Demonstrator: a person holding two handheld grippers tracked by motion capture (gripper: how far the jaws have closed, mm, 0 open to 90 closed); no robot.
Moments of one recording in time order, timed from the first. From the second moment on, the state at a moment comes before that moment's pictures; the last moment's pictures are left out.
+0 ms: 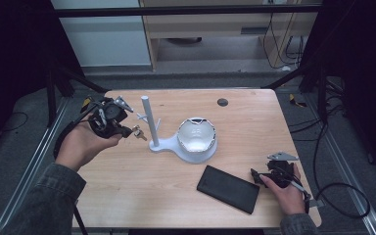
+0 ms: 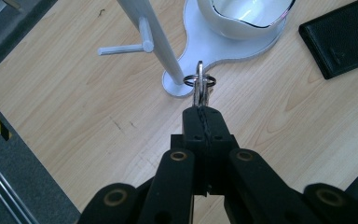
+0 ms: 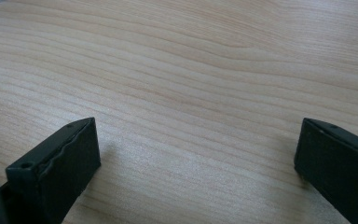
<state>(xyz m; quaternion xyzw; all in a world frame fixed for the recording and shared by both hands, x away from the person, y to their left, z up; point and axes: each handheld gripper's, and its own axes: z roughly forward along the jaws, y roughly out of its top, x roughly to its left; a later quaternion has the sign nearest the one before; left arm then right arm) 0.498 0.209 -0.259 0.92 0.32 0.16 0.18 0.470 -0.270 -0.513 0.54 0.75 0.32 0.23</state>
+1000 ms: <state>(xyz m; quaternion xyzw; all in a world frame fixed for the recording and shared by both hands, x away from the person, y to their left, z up) 0.522 0.209 -0.246 0.91 0.34 0.17 0.16 0.470 -0.270 -0.513 0.54 0.75 0.32 0.23</state>
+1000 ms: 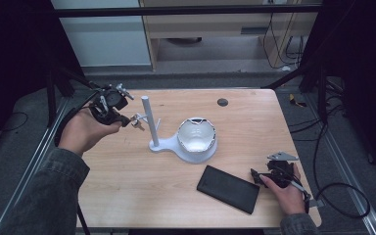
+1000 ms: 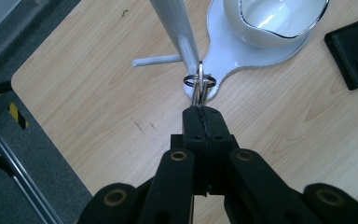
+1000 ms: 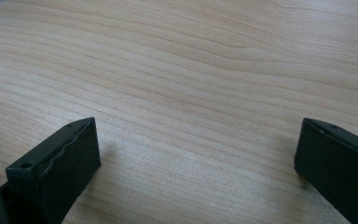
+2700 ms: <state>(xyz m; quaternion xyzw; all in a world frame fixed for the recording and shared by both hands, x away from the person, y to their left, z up) 0.485 0.242 -0.290 0.88 0.33 0.20 0.26 0.469 -0.269 -0.513 0.53 0.75 0.32 0.23</state>
